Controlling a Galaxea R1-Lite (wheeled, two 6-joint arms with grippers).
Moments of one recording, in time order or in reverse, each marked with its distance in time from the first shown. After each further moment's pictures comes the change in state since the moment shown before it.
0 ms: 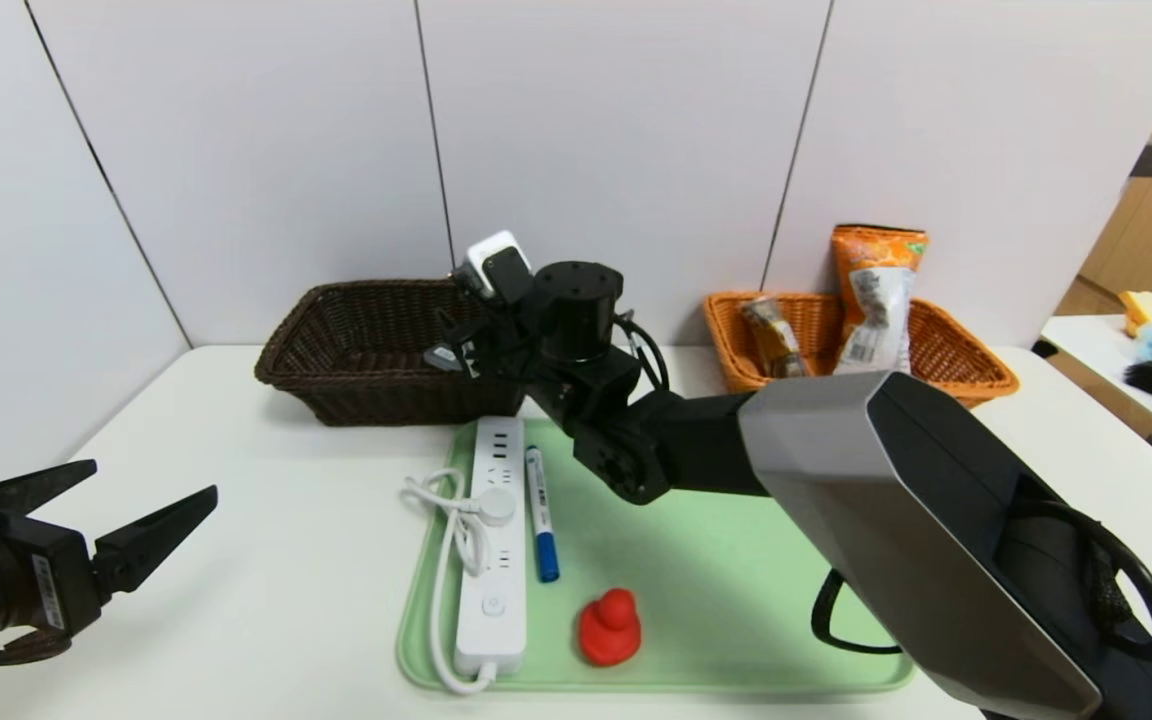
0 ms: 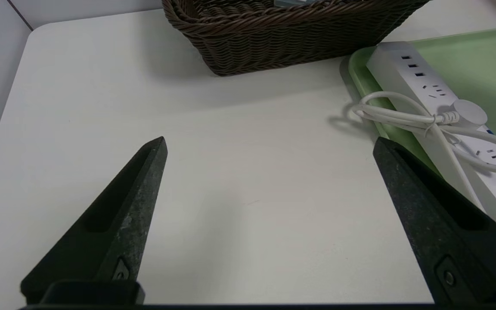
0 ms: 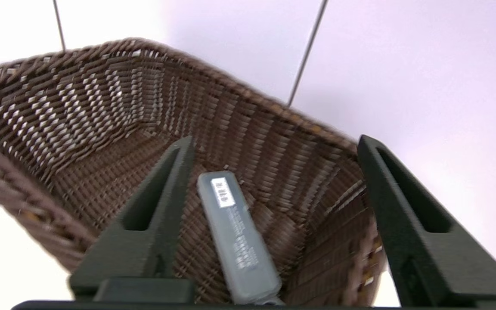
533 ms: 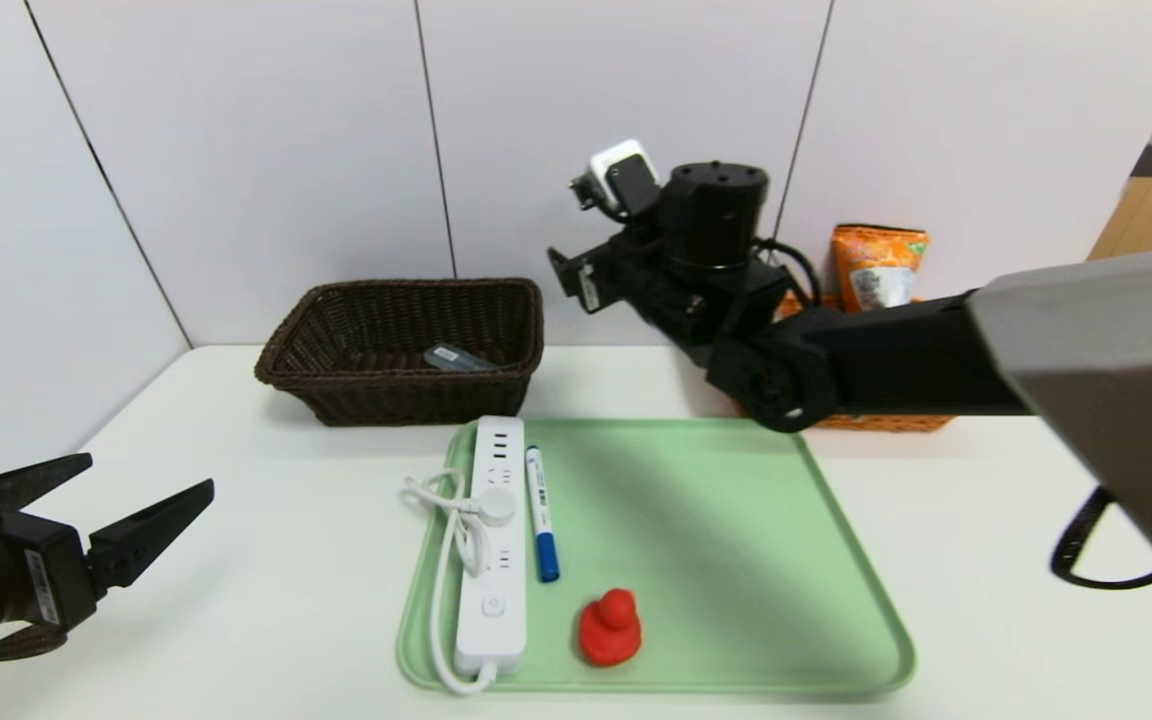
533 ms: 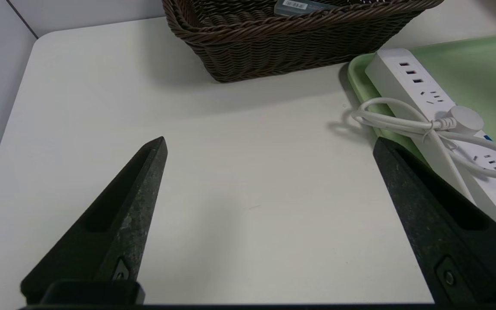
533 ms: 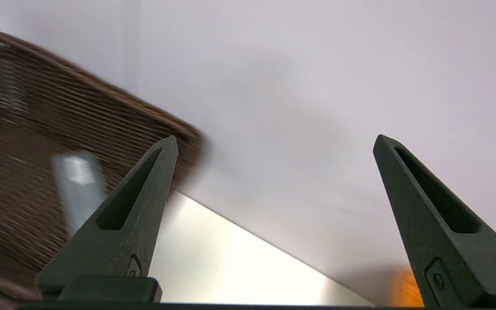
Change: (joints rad) left arm 0.000 -0.007 -0.010 0.000 -0.002 0.001; right arm -0.153 -0.347 0.347 0.072 -0.090 -0.053
